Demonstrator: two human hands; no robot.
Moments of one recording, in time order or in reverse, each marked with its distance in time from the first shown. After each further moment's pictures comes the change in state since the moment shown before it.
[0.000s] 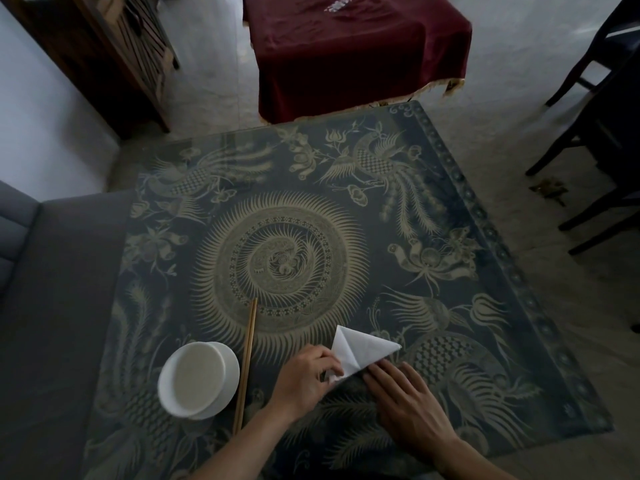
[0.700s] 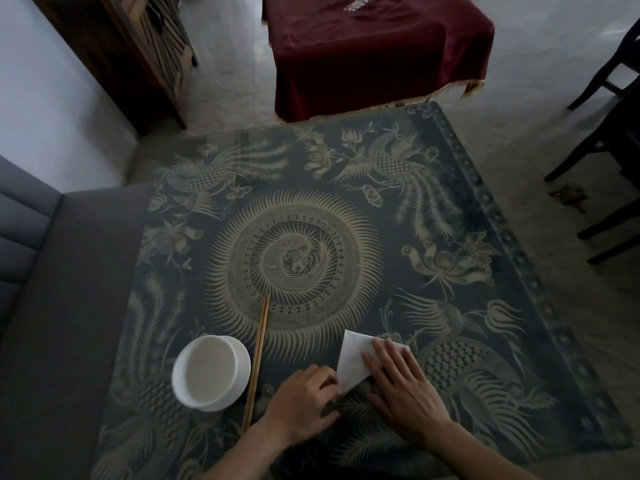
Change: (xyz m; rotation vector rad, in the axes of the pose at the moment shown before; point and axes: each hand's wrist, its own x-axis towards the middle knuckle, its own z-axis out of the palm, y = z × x) left_hand -0.036 -0.020 0.005 0.310 -0.143 0.215; right_hand 0.035 -0.008 -0.016 -0.097 -0.162 0.094
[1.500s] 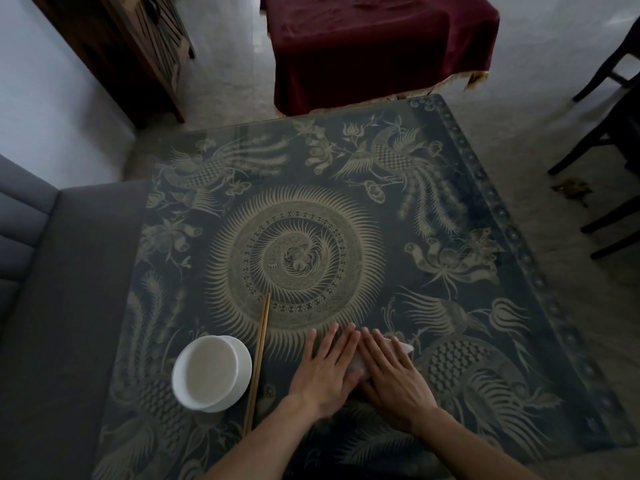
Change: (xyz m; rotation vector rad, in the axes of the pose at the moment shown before) left_hand 0.048 0.001 0.016 0.168 -0.217 -0.219; right_hand 0.027 -0.013 -0.007 0.071 -0.009 0.014
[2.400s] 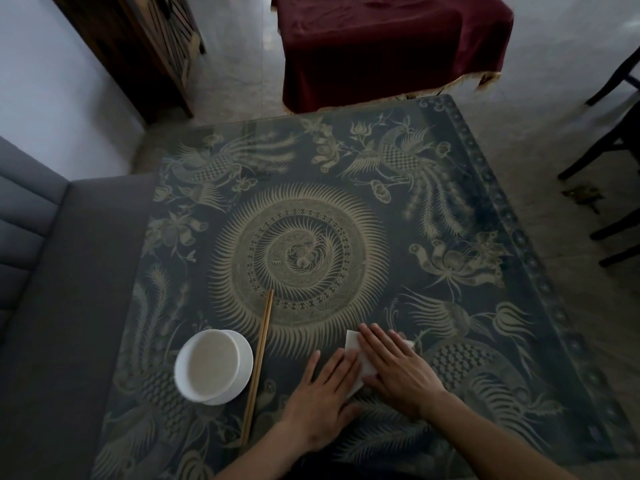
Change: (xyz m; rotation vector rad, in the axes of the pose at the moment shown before) left_hand -0.036 0.006 0.034 0.044 0.090 0.080; right_hand 0.012 0.029 0.001 -0.077 -0.047 -0.173
